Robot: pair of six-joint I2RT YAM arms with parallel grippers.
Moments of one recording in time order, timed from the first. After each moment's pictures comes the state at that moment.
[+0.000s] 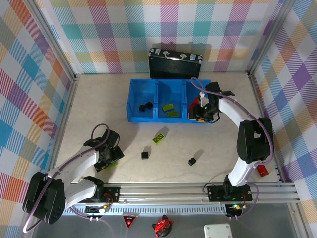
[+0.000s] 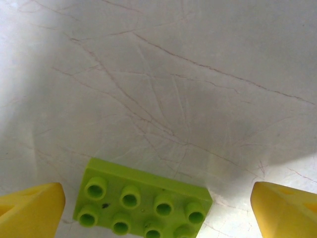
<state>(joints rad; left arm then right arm) -0.38 1.09 0.51 -0.84 -0.13 -0.94 0.21 1.74 1.30 -0.84 -0.43 0.25</state>
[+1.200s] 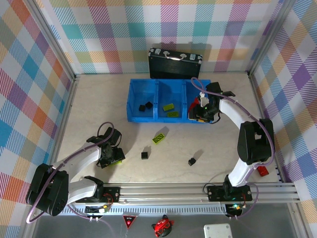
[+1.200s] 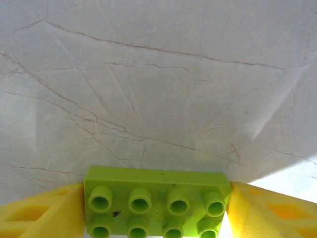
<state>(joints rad) -0.38 1.16 0.53 -0.80 -0.04 -0.78 0.21 1.72 1.29 -0.84 -0.43 0.25</state>
